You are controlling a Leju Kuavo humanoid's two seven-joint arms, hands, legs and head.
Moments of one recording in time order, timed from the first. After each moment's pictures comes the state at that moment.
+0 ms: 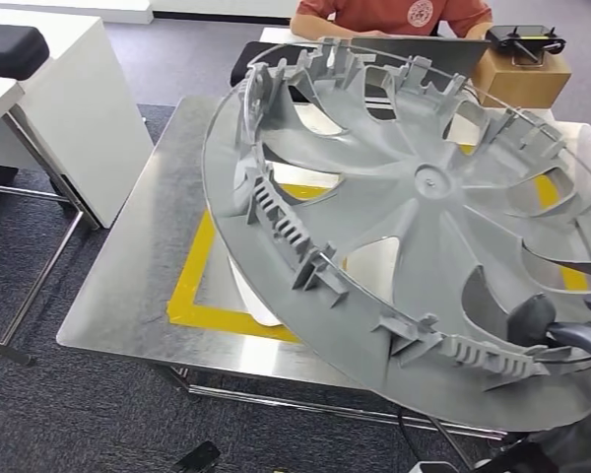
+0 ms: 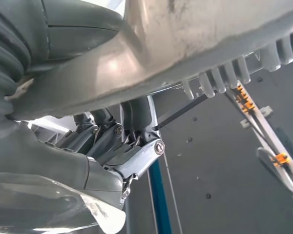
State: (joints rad) left arm -0.11 -0.08 0.12 -0.22 -0.68 -0.02 0.03; right arm -0.09 -0.03 0.39 -2.21 1.57 -0.68 -0.18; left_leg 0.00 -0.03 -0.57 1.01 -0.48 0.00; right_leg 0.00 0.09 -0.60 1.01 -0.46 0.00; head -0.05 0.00
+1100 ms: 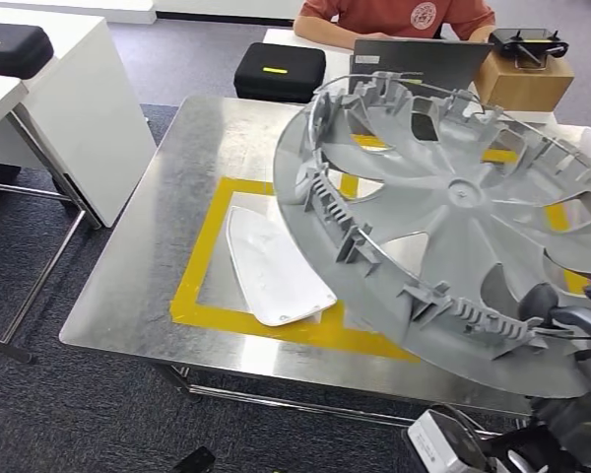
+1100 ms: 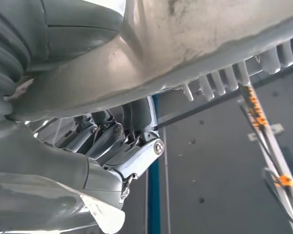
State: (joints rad) left arm -0.09 -0.08 0.12 -0.22 -0.67 0.00 0.03; right arm -0.02 -0.02 0.23 -2.16 1.57 -0.68 -0.19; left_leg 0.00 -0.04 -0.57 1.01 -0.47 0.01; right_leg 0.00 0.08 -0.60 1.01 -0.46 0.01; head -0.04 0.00
